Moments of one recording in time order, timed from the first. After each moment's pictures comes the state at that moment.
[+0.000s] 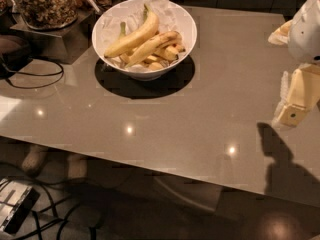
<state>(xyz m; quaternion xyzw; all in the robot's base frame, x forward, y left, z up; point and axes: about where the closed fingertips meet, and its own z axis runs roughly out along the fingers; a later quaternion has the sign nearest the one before) 0.438 -0.217 0.976 -0.60 0.78 -0.03 0.16</state>
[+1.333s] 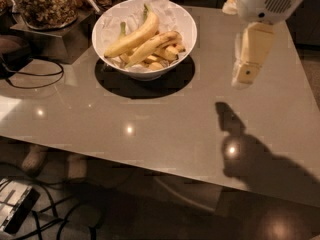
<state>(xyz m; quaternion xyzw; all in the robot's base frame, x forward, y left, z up) 0.506 -0.154 1.003 -0.67 0.73 -0.04 0.17</state>
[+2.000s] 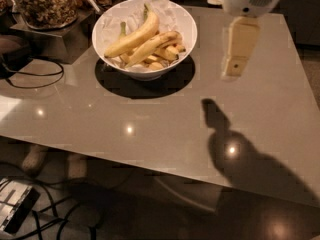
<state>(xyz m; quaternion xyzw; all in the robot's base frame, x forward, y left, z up) 0.522 -0.132 1.012 -0.69 0.69 -0.06 0.18</state>
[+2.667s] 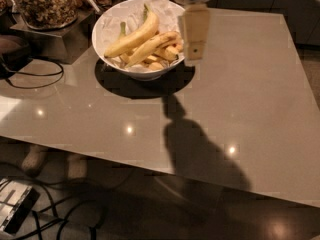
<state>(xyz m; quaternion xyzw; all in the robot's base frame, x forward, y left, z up) 0.562 -0.057 1.023 -0.76 0.62 -0.12 0.17</state>
